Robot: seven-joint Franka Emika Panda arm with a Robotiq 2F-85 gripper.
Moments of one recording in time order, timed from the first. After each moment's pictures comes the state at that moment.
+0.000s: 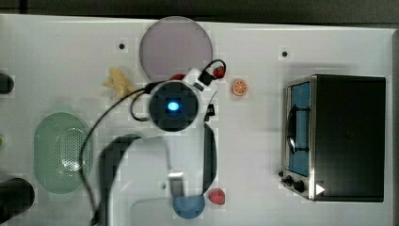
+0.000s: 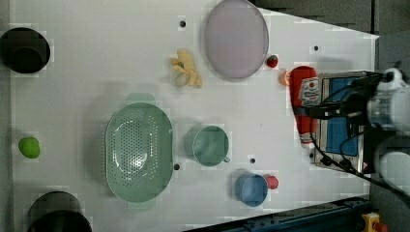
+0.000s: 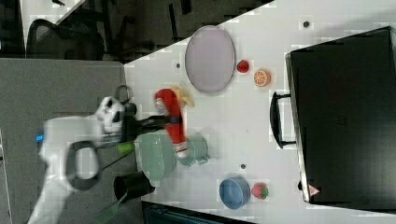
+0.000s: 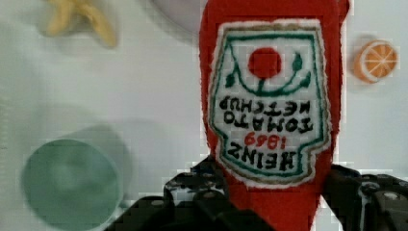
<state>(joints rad) -0.12 -0.06 0.23 -2.20 -0.01 0.57 -0.85</state>
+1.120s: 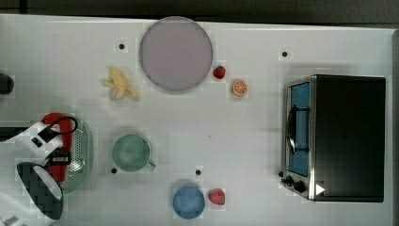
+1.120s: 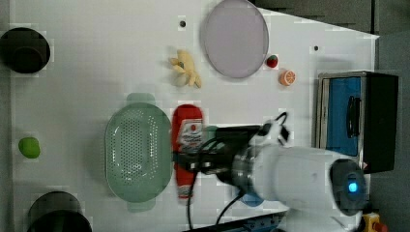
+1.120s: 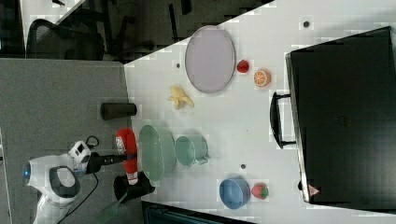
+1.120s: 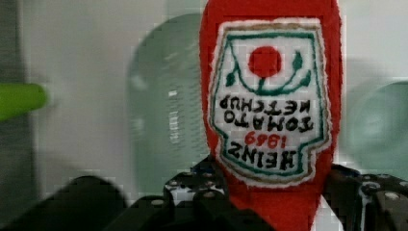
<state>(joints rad) -0.02 0.14 0.77 -2.15 0.05 0.75 -0.08</state>
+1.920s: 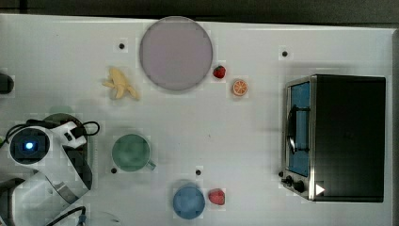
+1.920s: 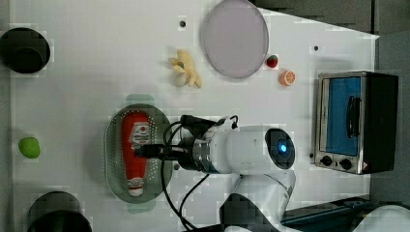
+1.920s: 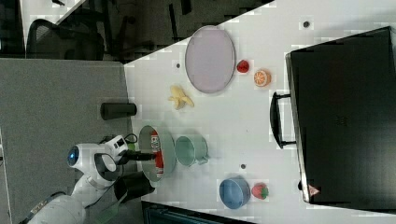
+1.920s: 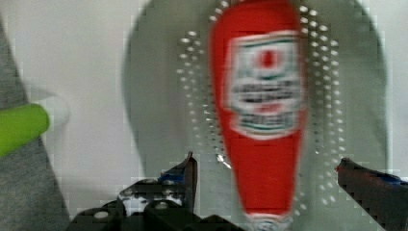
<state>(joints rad) -0.02 0.47 0.76 -2.17 -0.01 1.01 0.07</state>
